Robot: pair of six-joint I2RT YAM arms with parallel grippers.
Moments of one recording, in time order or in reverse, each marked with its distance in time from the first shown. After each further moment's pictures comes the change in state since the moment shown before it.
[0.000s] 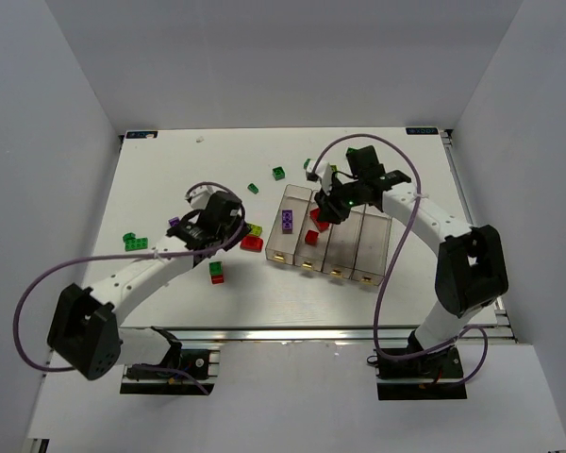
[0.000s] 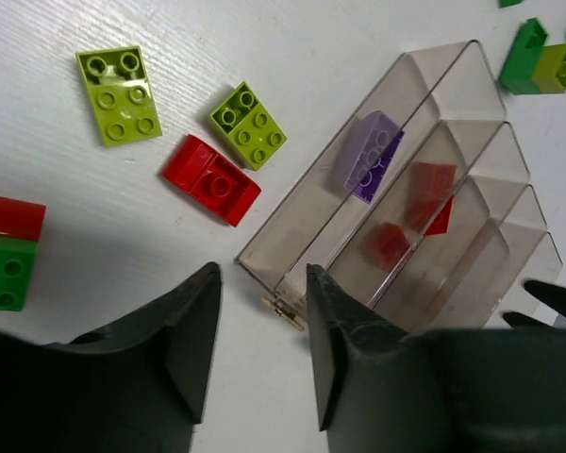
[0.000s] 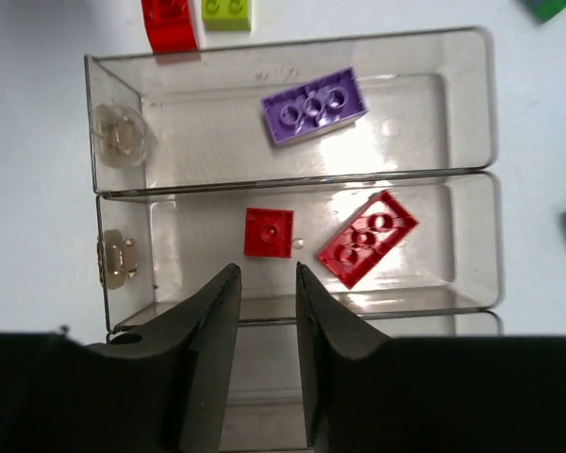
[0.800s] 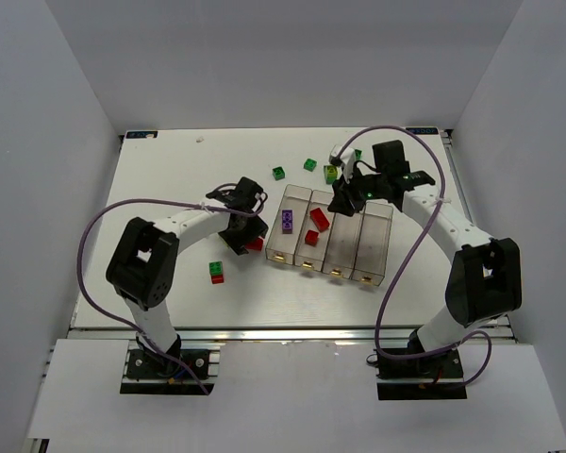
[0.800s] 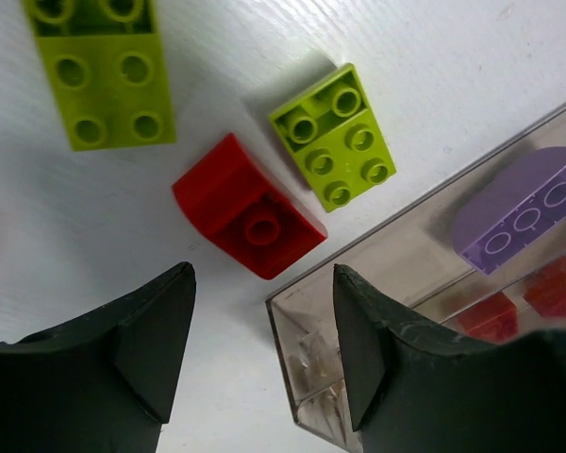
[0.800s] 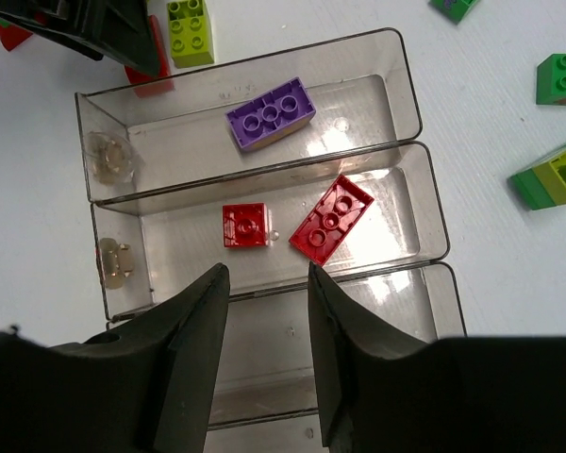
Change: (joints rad) left arm 0.060 0.510 0.298 -0.228 0.164 -0.124; right arm -0.118 -0.101 -0.038 0.076 -0.087 0.109
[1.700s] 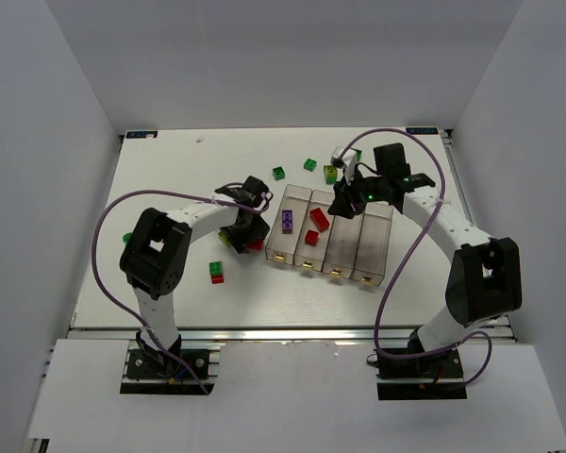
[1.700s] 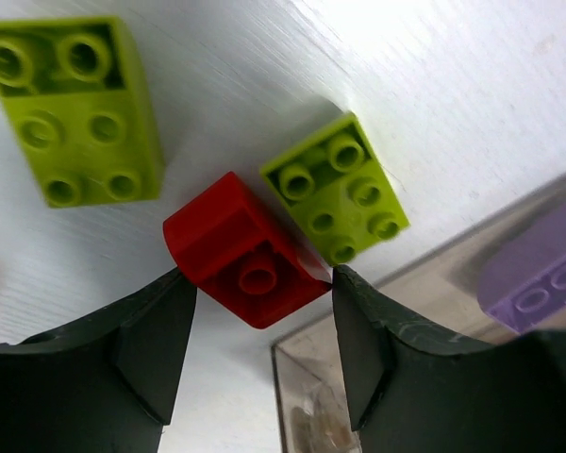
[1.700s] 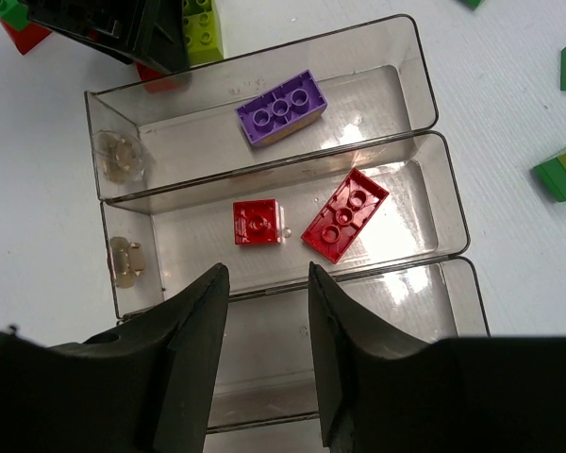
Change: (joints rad) left arm 0.000 0.129 0.092 -0.032 -0.019 0.044; right arm -0.018 0.000 -0.035 0.020 -0.026 0.030
